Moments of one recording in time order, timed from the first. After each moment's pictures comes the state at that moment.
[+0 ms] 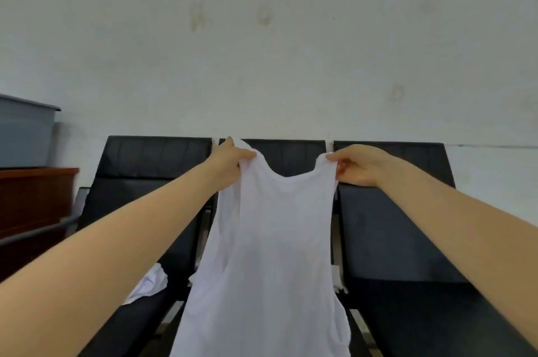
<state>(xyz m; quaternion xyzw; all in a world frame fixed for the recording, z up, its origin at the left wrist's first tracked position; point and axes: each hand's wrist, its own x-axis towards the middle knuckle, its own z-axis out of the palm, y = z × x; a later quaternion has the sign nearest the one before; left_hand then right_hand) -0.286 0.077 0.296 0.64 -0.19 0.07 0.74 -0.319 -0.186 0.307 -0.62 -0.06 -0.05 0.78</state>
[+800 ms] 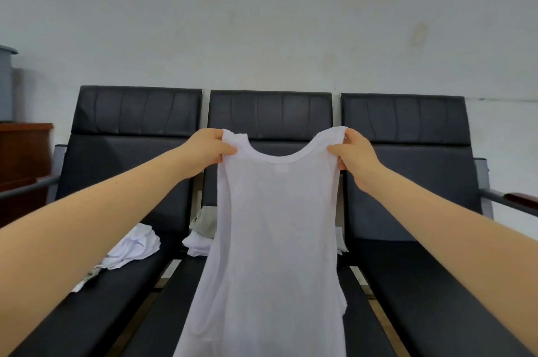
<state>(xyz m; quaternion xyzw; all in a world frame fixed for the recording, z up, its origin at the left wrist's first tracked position) -0.203 0.107 0.233 0.80 -0.18 0.09 0.56 -0.234 -0.176 0.215 -0.75 -0.04 -0.29 0.59</state>
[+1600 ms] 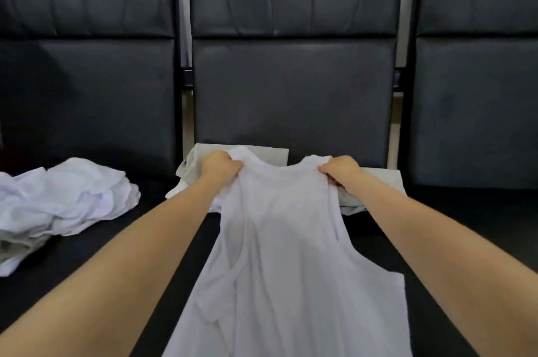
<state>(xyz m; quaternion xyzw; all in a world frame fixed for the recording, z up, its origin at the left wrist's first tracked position) 0.042 0.085 -0.008 0.93 0.05 0.07 0.36 0.030 -0.169 -0.014 -0.88 0.15 -0.01 0.45</state>
